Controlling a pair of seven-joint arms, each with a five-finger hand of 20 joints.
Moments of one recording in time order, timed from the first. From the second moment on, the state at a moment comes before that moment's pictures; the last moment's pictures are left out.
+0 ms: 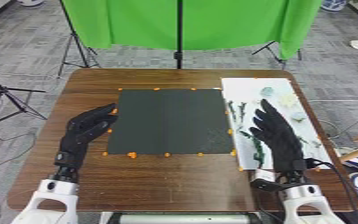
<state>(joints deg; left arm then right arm) 122.0 -71.2 -95.1 -119.9 78.3 -0.3 17.3 -123.3 -69.1 88.8 -119.0 -72.5 7.8 -14.3</state>
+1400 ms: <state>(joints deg) 124.2 -70.0 -96.1 -123.3 79.3 2.6 8.2 -112.4 -48.9 80.4 -125.8 -135.4 -5.7 40.0</state>
